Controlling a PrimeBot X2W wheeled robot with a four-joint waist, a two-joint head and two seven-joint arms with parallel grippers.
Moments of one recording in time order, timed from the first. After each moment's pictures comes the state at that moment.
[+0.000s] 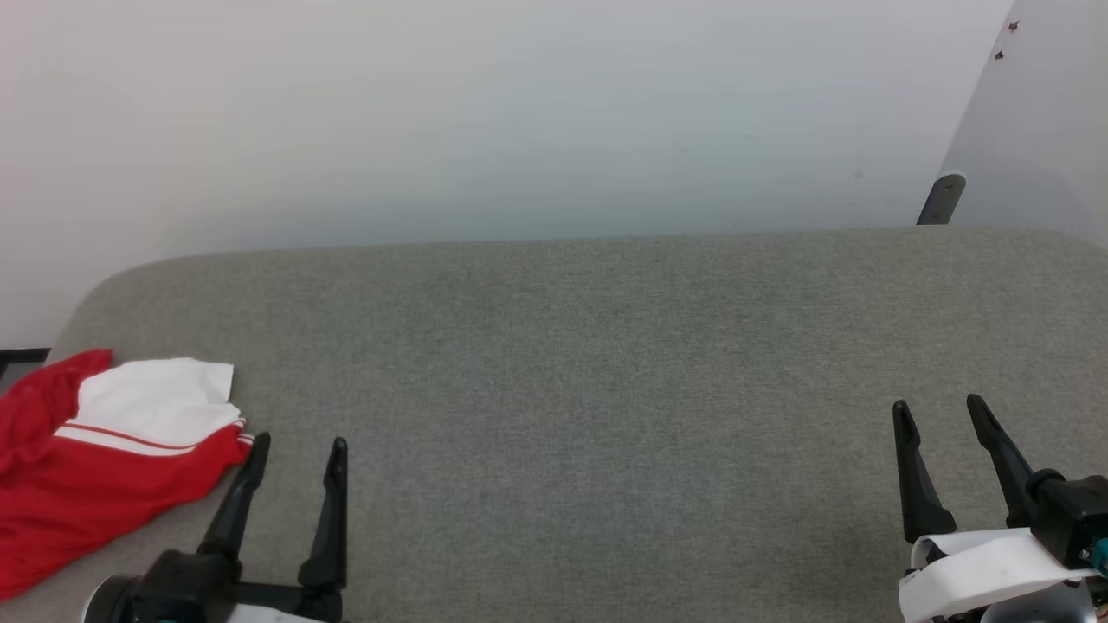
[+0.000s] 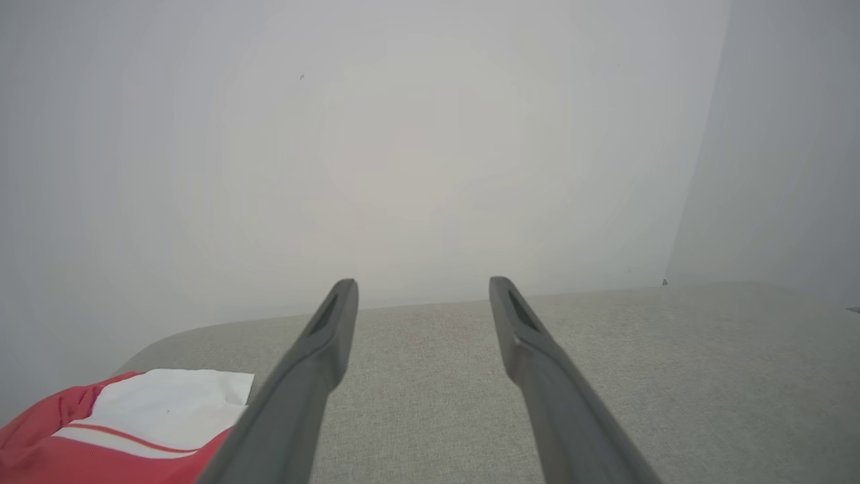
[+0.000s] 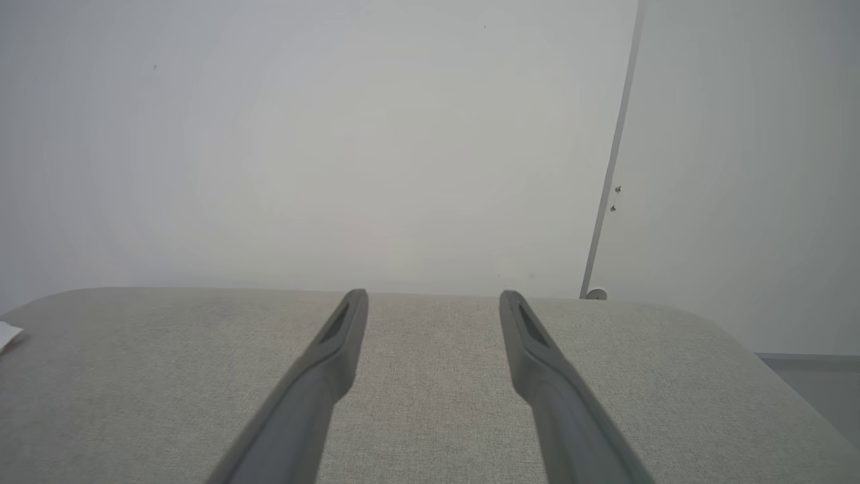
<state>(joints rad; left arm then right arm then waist) 0.07 0.34 -0.18 -0.09 -0.34 0.10 -0.26 0.00 -0.06 -0.04 -0.05 0.11 0.13 -0.07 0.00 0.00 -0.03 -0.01</state>
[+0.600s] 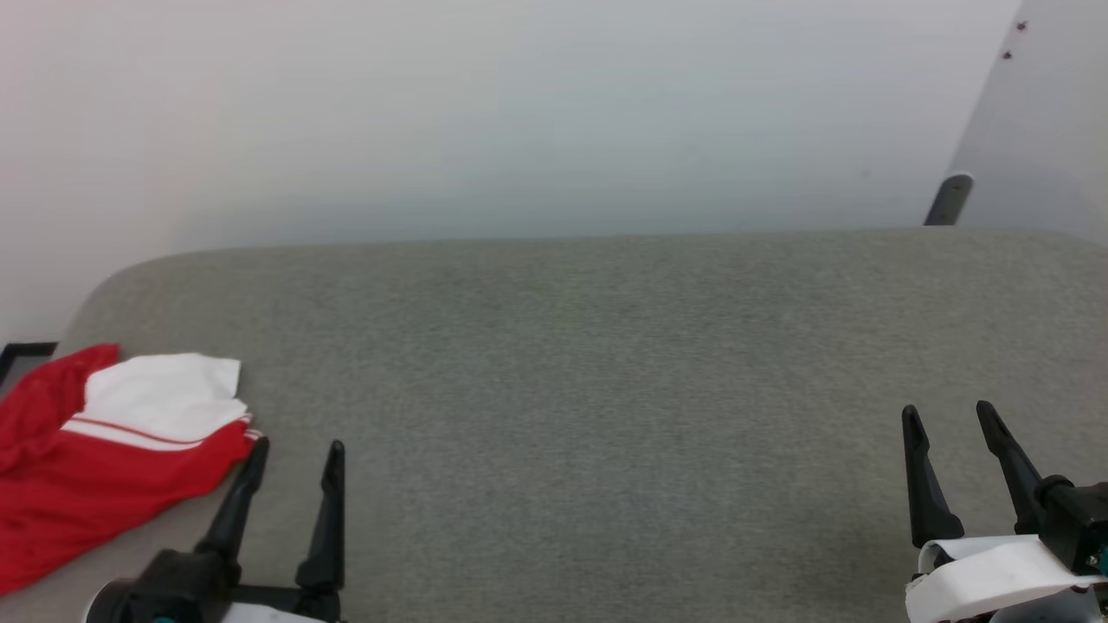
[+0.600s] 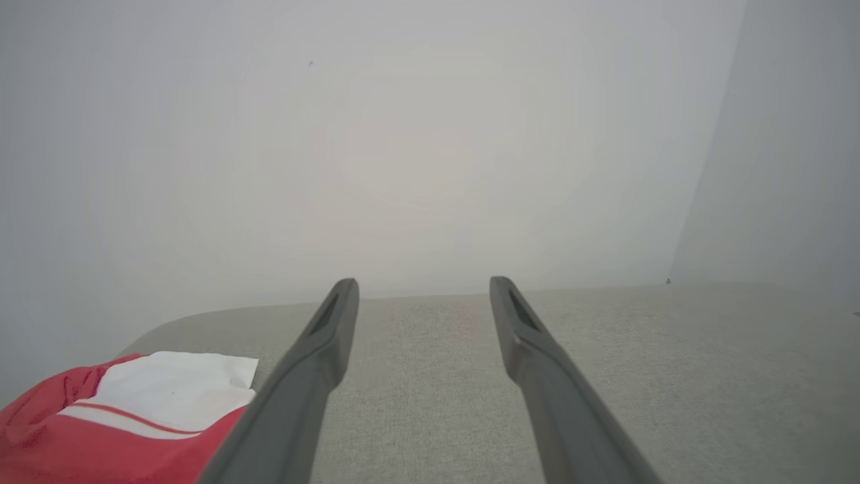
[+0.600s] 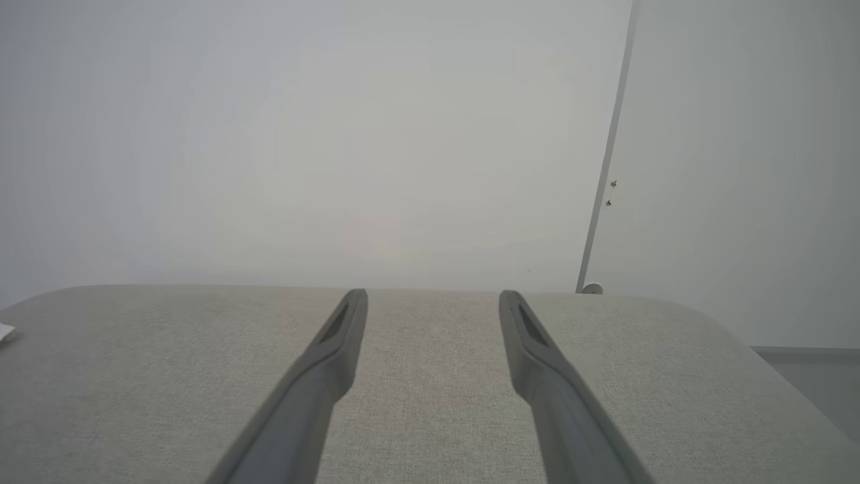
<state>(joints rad) 0.08 0.33 -0.17 -0.07 -0.35 0.08 -0.26 0.01 -0.05 -0.06 -0.06 0.11 0.13 -0.07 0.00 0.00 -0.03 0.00</state>
